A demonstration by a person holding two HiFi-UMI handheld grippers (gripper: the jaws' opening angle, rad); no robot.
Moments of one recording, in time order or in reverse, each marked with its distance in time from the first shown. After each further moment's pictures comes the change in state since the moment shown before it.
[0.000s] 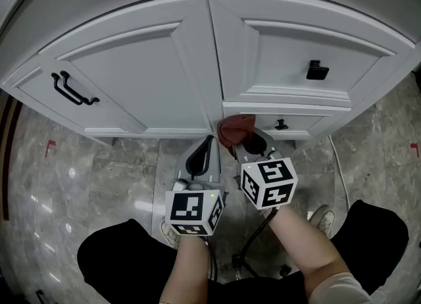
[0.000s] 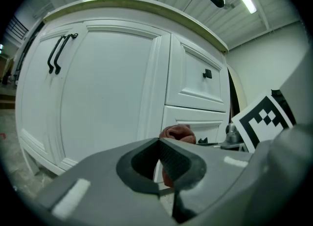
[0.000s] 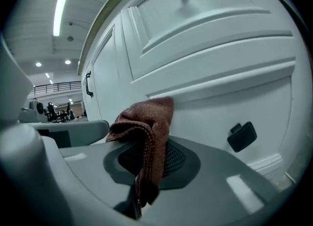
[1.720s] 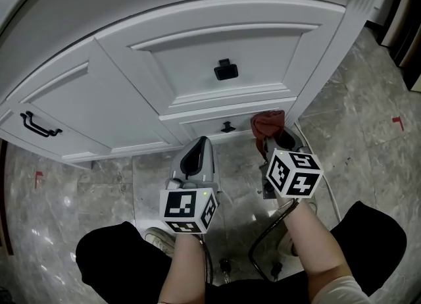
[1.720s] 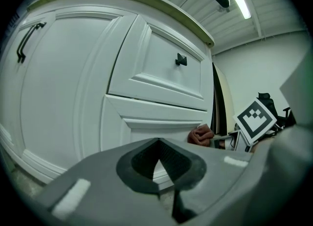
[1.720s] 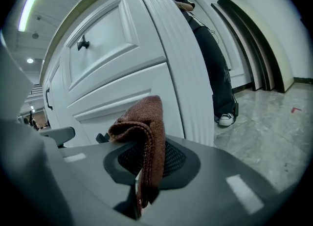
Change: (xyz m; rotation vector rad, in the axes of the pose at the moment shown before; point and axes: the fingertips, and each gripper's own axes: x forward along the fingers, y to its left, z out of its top) left arm 0.045 -0.100 -0.005 -0.002 0.019 -0.157; right arm -0.120 -0.180 0.009 0.174 -0.013 -0.373
